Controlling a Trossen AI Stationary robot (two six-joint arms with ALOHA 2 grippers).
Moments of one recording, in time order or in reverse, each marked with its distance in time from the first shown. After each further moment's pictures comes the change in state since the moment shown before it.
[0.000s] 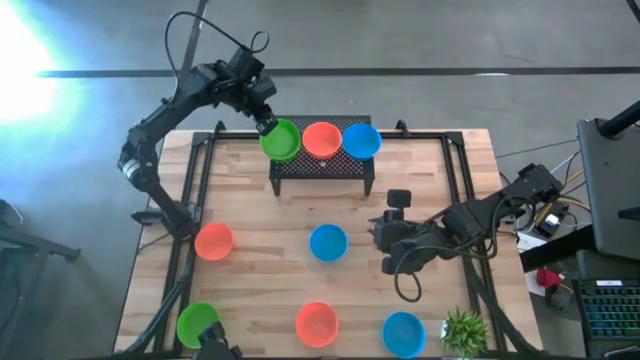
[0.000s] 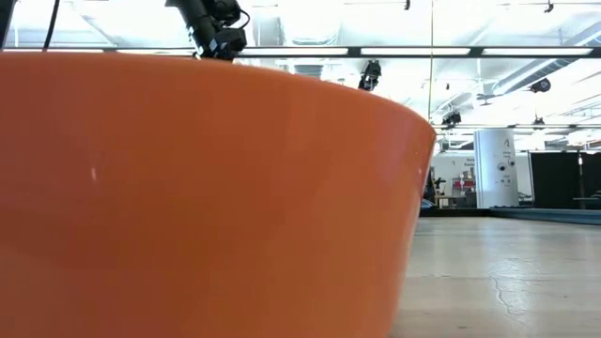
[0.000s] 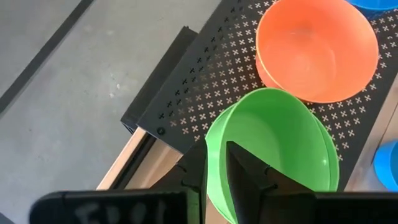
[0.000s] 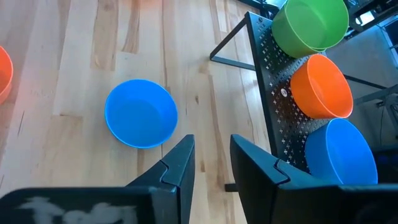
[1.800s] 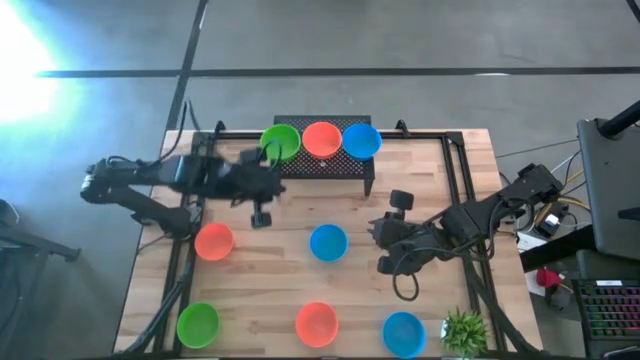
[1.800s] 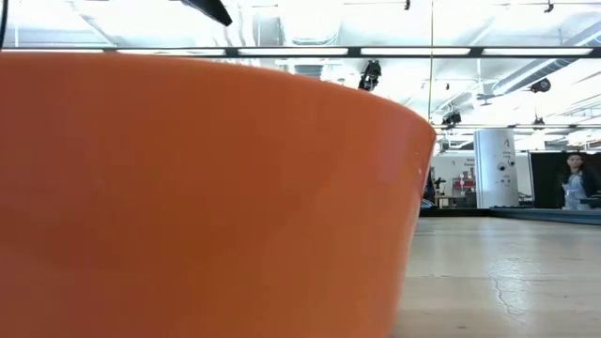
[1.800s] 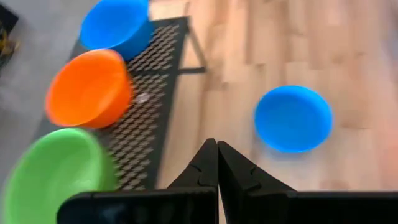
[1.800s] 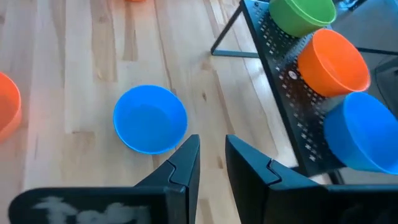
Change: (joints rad) left arm -0.867 -0.383 -0.464 0.286 -0.438 -0.189; right arm 0.000 -0.001 -0.044 0.038 -0.001 0.168
